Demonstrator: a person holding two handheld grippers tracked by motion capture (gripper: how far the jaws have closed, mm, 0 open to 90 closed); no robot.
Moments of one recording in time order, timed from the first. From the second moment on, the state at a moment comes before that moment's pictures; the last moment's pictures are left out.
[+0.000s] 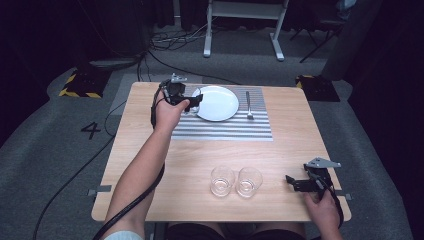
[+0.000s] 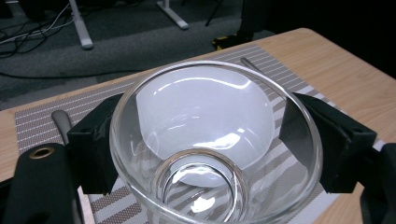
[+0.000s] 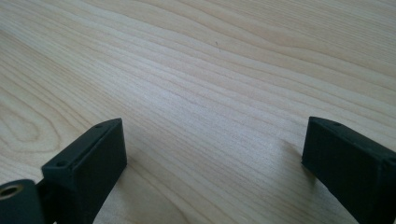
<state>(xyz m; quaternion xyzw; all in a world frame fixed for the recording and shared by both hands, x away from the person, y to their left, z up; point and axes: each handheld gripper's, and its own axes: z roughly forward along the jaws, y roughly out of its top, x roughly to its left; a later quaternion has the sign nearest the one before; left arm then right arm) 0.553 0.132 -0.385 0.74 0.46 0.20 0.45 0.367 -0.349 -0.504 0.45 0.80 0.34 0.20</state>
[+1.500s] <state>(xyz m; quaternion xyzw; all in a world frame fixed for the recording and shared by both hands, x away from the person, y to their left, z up) 0.557 0.136 -0.444 0.76 0.50 0.20 0.36 0.367 -0.349 -0.504 0.45 0.80 0.34 0.20</state>
